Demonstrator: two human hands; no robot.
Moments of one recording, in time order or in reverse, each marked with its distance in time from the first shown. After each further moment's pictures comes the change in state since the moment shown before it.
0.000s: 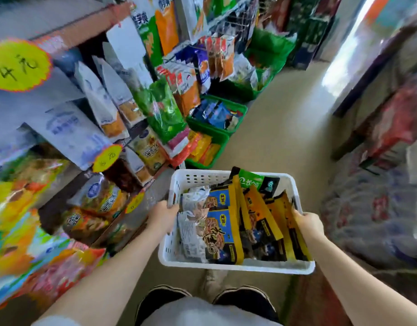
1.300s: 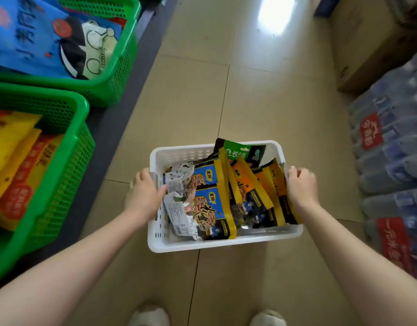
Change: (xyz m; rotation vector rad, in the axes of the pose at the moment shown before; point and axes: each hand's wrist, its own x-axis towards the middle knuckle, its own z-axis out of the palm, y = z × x) left_hand 0.621 0.068 0.534 0.665 -0.149 0.464; right_hand 0.721 0.082 0.211 -0.012 0.335 -0.003
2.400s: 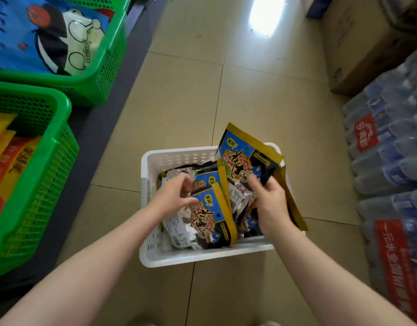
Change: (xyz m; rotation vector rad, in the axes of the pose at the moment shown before) left_hand 0.028 0.032 0.038 -0.216 -0.296 0.363; right_hand -0.054 -0.032 0.042 0.823 -0.302 0.021
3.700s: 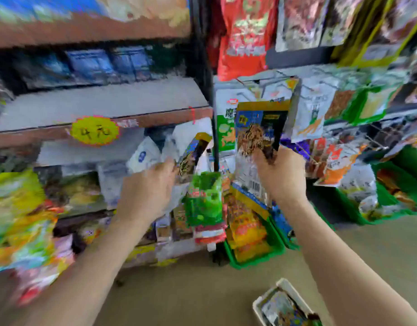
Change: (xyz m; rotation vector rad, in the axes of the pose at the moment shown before) left_hand -0.745 0.401 -0.433 0.804 1.394 -0.719; right_hand -0.584 -0.627 0.230 -0.727 -0.814 -1.182
